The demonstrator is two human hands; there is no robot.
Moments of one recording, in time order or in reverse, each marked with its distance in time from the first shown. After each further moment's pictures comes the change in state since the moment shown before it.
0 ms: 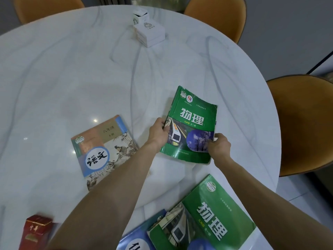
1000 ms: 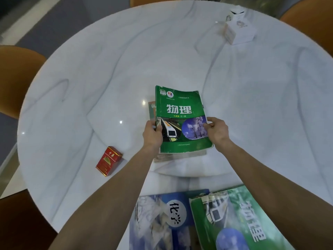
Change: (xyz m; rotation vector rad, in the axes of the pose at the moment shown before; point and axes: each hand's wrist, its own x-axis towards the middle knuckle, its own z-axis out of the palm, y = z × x) left_hand -0.113 -0.120 -0.152 -0.402 0.587 -0.288; right_hand -0.100 -0.068 0.135 -0.109 -0.418 -0.510
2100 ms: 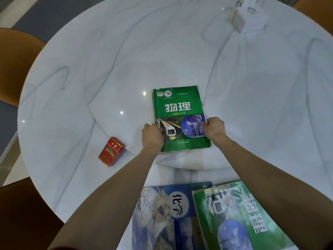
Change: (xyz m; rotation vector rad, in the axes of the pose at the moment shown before) left_hand 0.002 -0.023 -0.012 0.852 -0.014 0.142; right_hand 0.008 0.006 0.027 -0.427 -0.082 0.012
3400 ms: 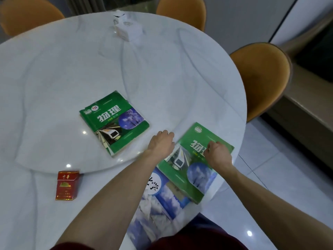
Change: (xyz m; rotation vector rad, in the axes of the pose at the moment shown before) left_hand -0.145 0.075 0.065 0.543 -0.328 1.131; right_hand -0.248 0.166 -0.009 -0.141 0.303 0.424
